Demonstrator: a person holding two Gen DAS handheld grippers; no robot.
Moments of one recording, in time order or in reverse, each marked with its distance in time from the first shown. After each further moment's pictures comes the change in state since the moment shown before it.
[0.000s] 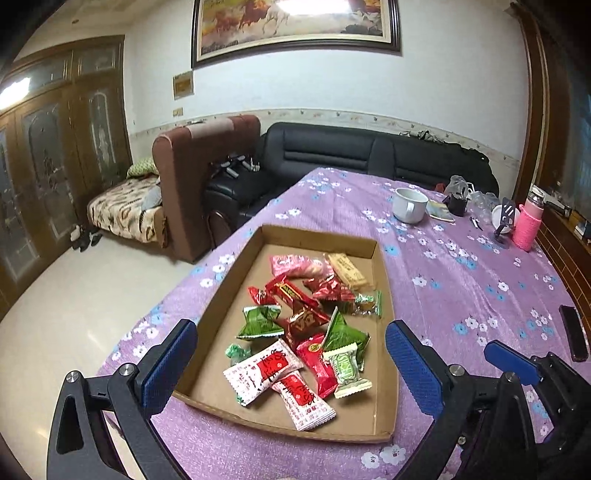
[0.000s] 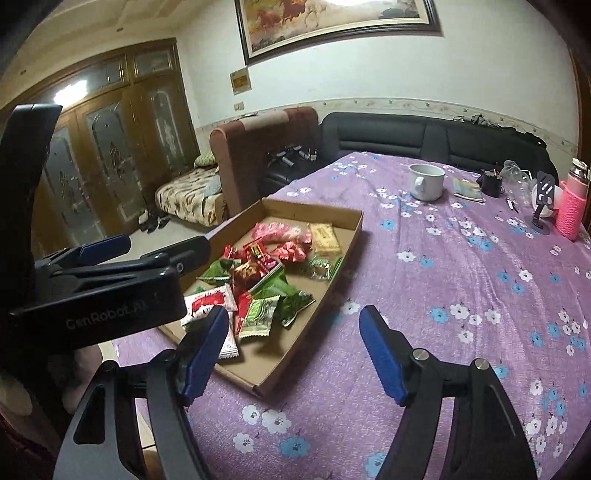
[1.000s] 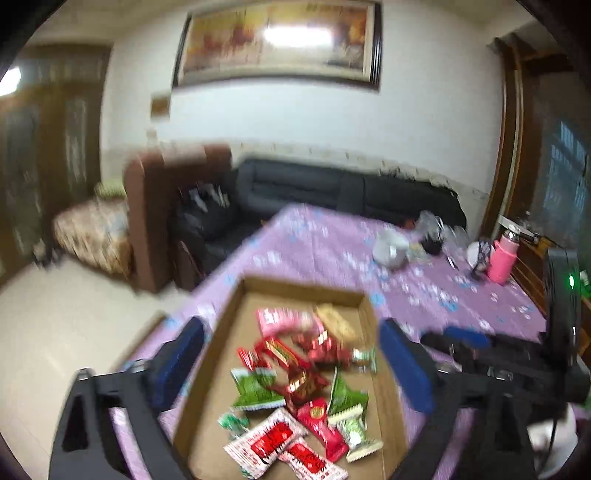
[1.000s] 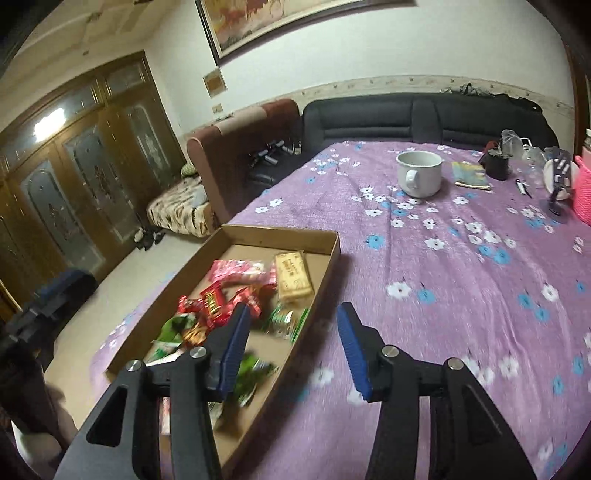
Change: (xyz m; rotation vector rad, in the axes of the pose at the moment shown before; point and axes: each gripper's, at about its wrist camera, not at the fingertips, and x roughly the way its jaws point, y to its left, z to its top) left arm 0.009 0.029 0.032 -0.006 -0.200 -0.140; right arm 0.061 -0.061 0.056 0.138 0.018 0.026
